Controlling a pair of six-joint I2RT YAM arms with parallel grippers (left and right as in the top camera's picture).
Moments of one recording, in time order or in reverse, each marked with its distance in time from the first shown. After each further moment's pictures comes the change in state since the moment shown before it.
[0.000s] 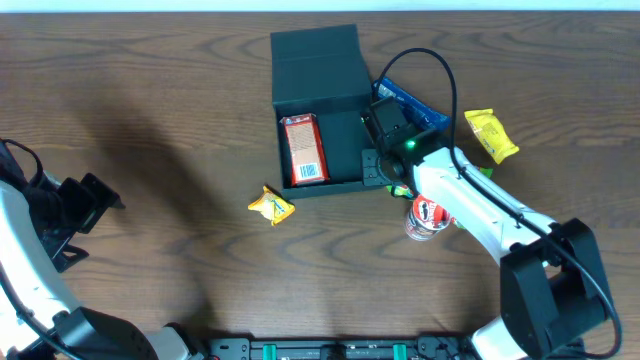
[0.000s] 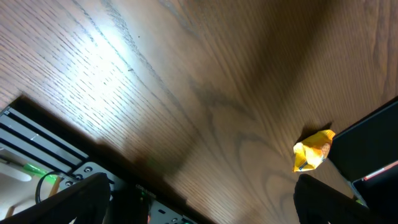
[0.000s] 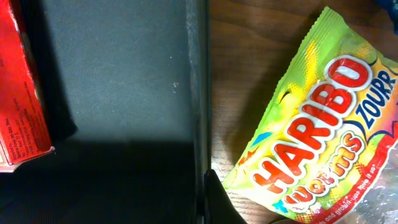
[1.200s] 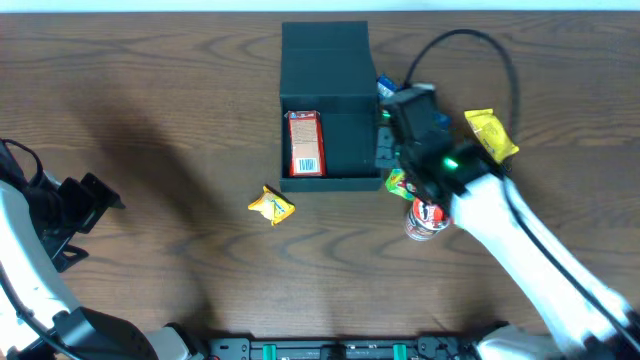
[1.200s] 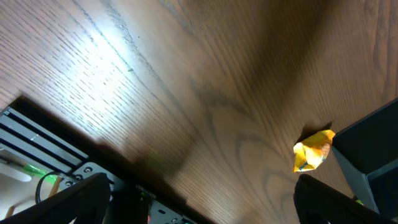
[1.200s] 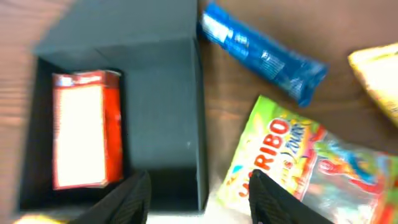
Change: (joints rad) left arm 0.000 0.000 0.000 -0.001 0.000 0.000; right arm 0.008 -0.315 0.003 0.014 0.123 0.088
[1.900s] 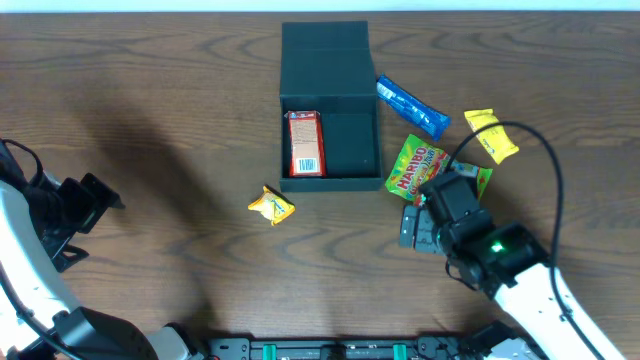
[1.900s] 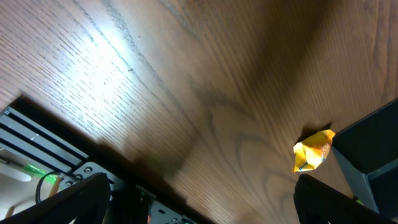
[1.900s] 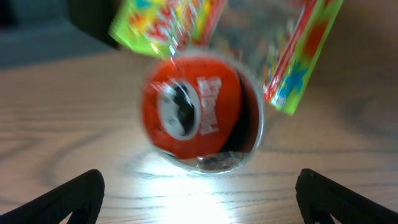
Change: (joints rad) left arm 0.000 0.000 0.000 0.002 0.000 0.000; right arm 0.003 -0.364 -0.411 -0.244 -0.030 0.118
